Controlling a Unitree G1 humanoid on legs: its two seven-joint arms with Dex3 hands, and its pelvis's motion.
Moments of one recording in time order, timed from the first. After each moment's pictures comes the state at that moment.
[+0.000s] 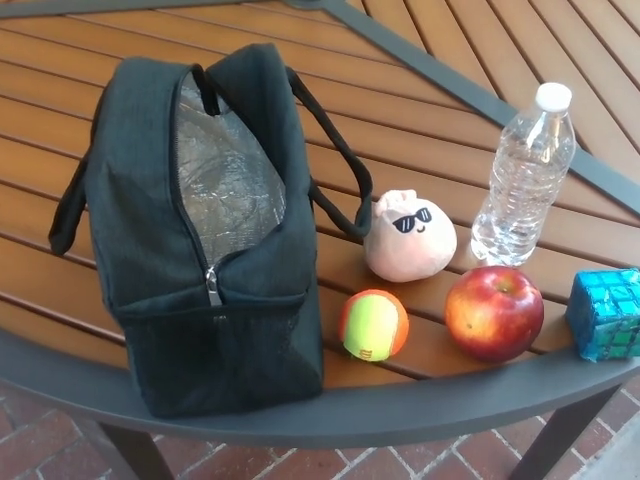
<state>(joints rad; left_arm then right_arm) 0.28 0.07 0.22 0.58 0.04 -0.14 0.17 0.30 -0.07 -0.30 0.85 -0.04 -0.28 -0.11</state>
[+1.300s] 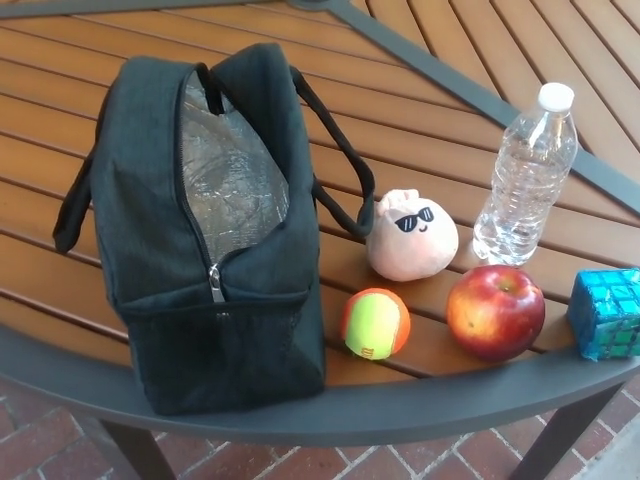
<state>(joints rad) 0.34 0.09 0.18 0.68 0.05 -0.11 0.18 0.28 -0.05 -0.28 -0.37 0.01 -0.28 -0.19</state>
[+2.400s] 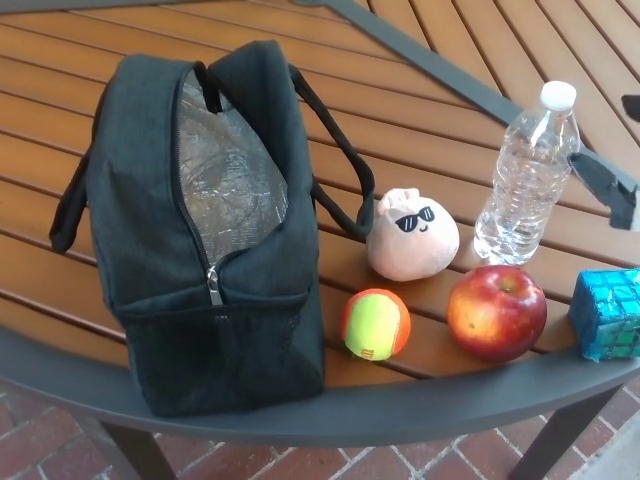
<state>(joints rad) 0.35 0.09 0.18 0.67 0.05 -0.10 0.18 -0.40 -0.49 -0.01 -0.03 -0.16 0.31 -0.01</state>
